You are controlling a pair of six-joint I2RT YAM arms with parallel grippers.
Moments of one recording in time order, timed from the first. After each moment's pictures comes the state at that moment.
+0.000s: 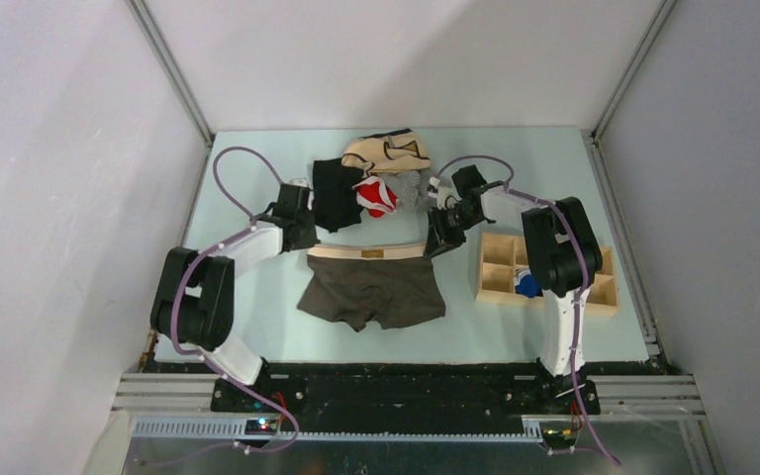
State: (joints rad) left arm -0.25 1.62 0.92 -0.25 -0.13 -0.34; right arm 0.35 2.06 1.37 -0.54 -0.63 0.07
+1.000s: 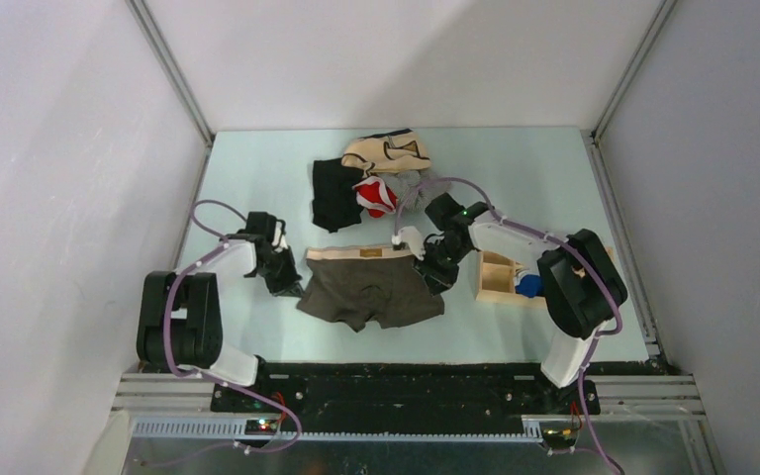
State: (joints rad) left arm -0.04 1.49 0.75 -0.59 0.24 -0.42; right arm 0.60 1.77 1.21 -0.78 -0.53 -0.58
